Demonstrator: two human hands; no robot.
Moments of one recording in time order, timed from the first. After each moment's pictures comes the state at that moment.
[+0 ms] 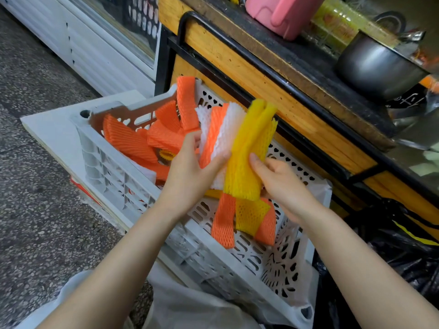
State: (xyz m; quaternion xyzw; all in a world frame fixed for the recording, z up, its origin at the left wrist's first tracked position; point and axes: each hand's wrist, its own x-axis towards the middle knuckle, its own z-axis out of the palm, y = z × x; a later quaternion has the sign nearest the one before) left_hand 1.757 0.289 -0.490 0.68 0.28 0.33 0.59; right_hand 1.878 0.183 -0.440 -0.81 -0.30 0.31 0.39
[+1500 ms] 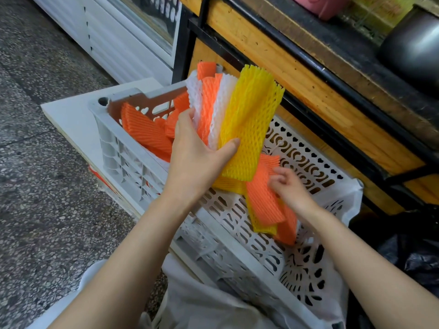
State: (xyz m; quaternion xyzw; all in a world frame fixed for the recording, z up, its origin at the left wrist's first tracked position) left_hand 1.754 0.313 -0.497 0.65 0.37 0.38 0.54; right_hand 1.932 0.186 -0.519 -0.86 -0.25 0.29 0.34
